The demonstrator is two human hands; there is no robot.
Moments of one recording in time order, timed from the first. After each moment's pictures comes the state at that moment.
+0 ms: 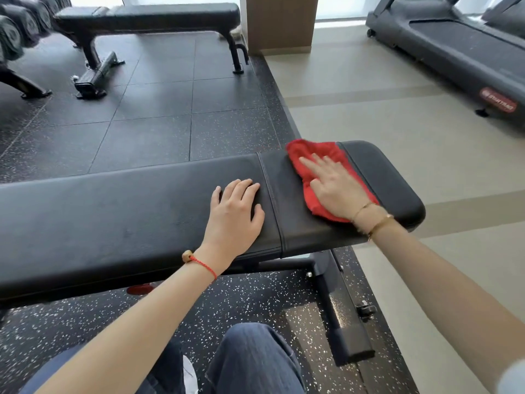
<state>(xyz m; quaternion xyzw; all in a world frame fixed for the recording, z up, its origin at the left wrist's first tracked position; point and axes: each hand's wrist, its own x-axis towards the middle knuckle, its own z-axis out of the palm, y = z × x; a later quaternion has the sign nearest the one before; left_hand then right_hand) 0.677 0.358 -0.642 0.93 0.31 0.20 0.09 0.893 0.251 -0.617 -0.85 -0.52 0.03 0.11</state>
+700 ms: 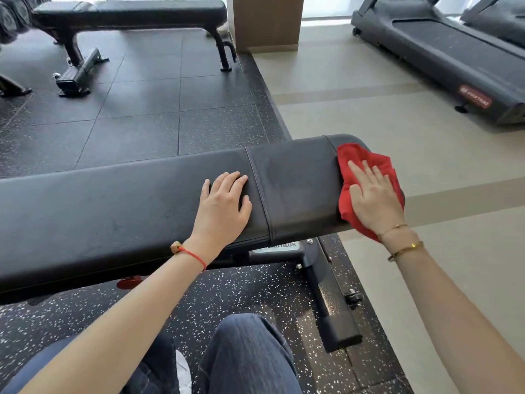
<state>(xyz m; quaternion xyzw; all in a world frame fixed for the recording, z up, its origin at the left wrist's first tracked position) 0.675 0.357 -0.642 0.93 0.30 0.19 0.11 0.898 0.161 -0.619 -0.93 -0.35 0.00 0.15</state>
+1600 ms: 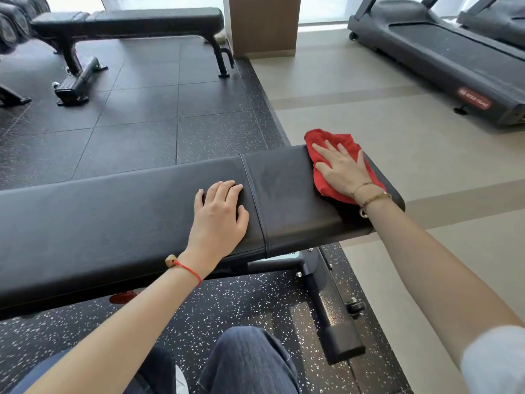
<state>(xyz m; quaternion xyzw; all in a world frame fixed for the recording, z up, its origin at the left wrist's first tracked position) 0.680 0.354 -0.642 0.93 0.31 0.19 0.08 0.953 0.242 -0.613 -0.90 -0.41 0.07 0.11</state>
